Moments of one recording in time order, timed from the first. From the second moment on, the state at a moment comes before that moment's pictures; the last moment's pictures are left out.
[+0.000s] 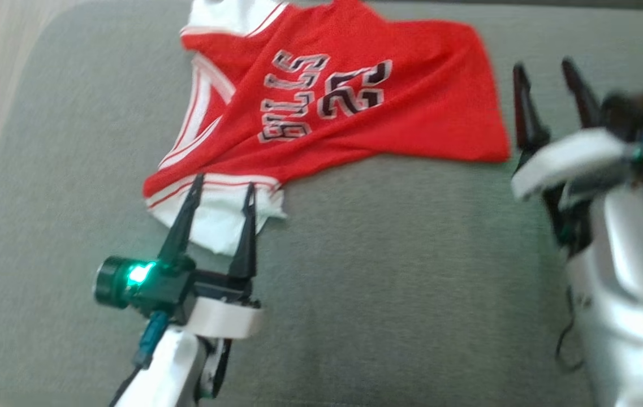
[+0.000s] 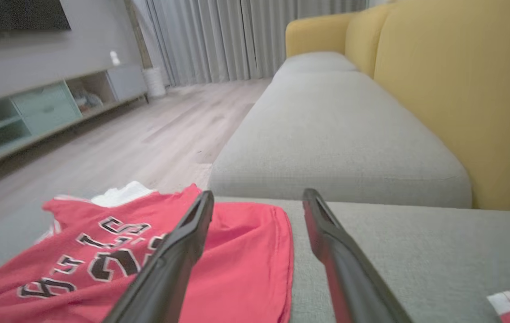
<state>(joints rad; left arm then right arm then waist) -0.23 0.18 -0.46 0.13 -0.24 0.19 -0.25 -0.52 -0.05 0.00 0.40 0.13 0.13 -0.02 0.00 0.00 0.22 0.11</state>
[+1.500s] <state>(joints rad) -0.26 0.06 -0.44 0.22 -0.15 0.05 -0.26 -0.98 -0.25 0.11 0.97 0.17 0.13 -0.01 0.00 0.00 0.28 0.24</state>
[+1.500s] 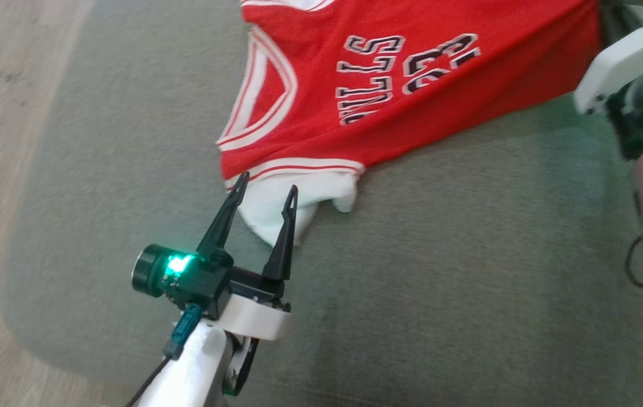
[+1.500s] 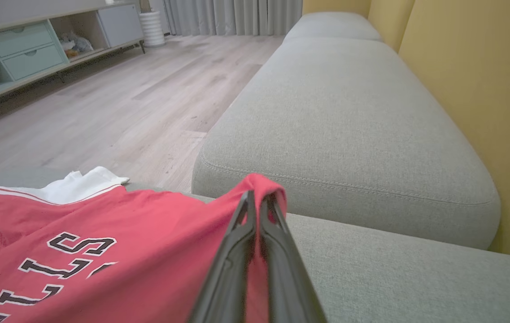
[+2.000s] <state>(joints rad) -0.28 0.05 -0.49 0.22 -0.16 0.05 -0.26 -1.13 -0.38 0.01 1.22 -0.04 0.13 0.05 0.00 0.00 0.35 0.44</state>
